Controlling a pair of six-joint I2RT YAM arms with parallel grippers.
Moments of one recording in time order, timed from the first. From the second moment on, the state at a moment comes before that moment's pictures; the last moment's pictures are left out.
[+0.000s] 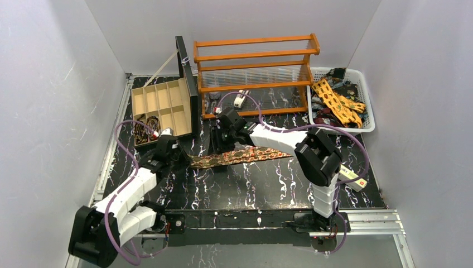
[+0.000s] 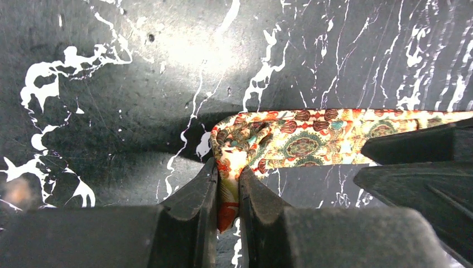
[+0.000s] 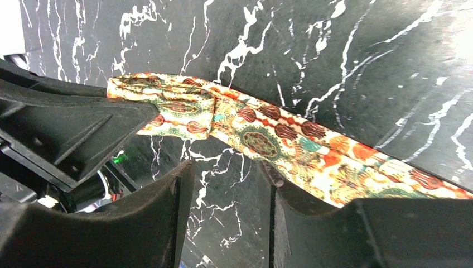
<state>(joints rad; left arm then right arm) -0.31 0.97 0.44 -0.31 0.01 -0.74 0.91 1.92 1.37 -0.31 -0.27 0.65</state>
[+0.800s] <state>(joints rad) -0.87 1.48 0.92 -0.79 -0.79 -0.85 0.75 1.74 1.16 -0.33 -0.17 0.66</state>
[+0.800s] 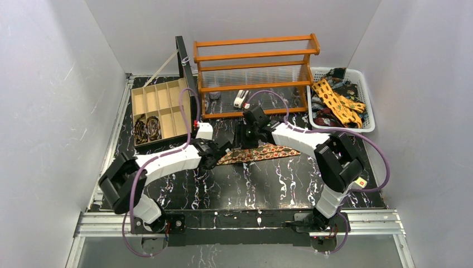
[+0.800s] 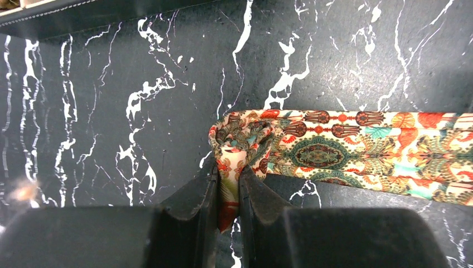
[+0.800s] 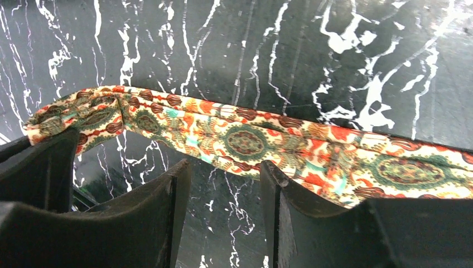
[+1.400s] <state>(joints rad) -1.00 1.76 1.09 -0.91 -0.90 -0.87 0.62 1.67 1.02 -0.30 -0.20 0.71</state>
